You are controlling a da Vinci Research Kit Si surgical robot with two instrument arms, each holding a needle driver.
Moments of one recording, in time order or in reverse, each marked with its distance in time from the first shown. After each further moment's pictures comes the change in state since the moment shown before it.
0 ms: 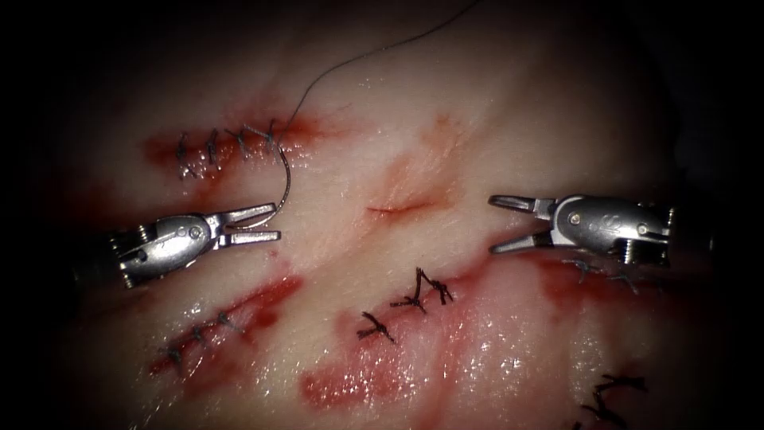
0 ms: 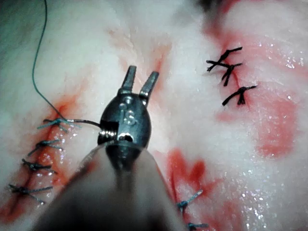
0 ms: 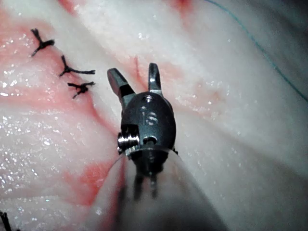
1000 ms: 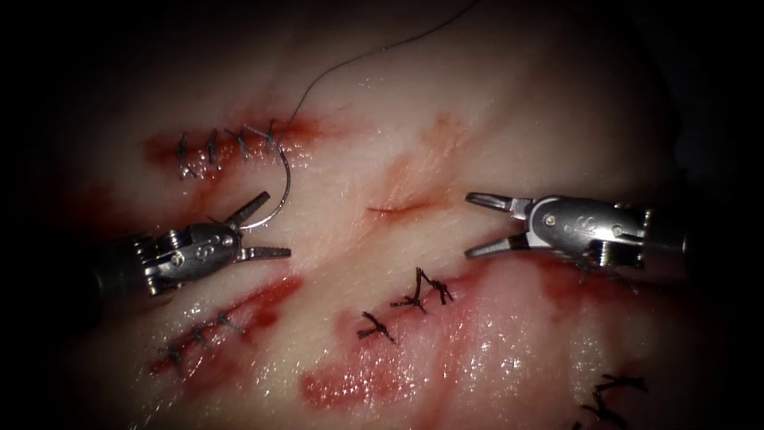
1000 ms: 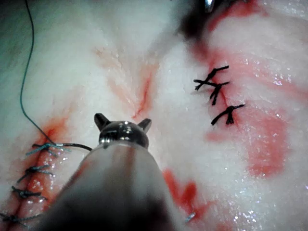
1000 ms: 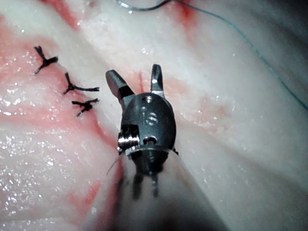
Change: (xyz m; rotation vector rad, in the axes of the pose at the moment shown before) right arm 0.001 -0.001 0.003 -0.032 -0.004 0.029; left arm -0.003 0.000 0.002 0.287 -0.507 -0.017
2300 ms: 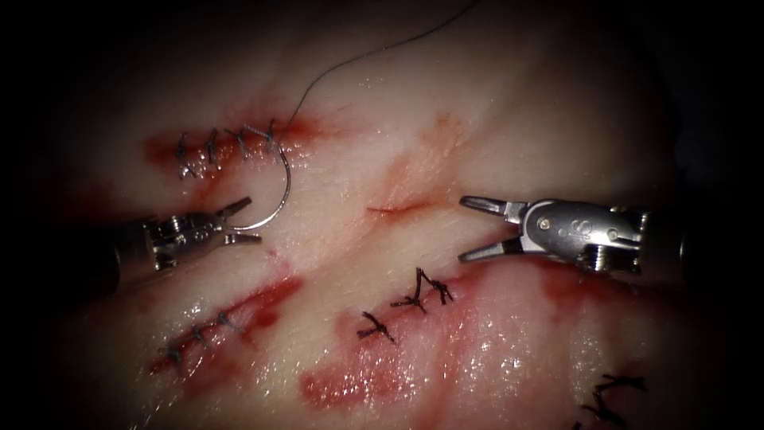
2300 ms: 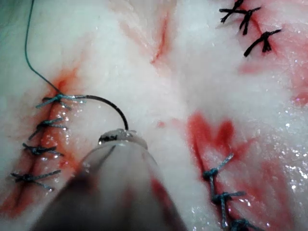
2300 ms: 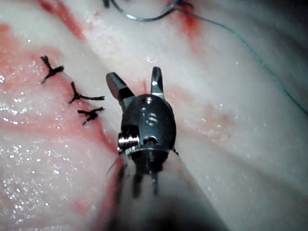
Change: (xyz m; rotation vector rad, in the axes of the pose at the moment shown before) right arm 0.001 -0.001 0.000 -0.007 -0.008 0.008; left arm -0.012 -0.002 0.006 -0.084 -0.160 0.081
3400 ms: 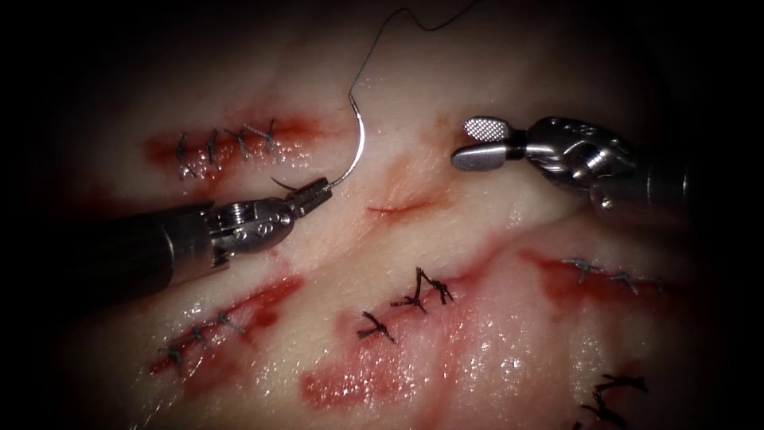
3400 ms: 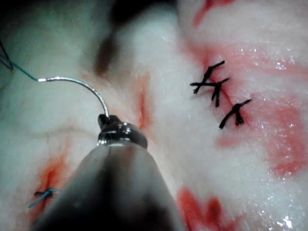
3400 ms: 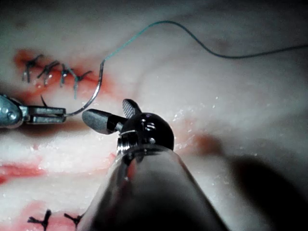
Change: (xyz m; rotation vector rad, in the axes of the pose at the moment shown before) right arm 0.005 0.007 0.000 0.027 0.017 0.871; left arm 0.014 0.001 -0.001 0.298 0.251 0.142
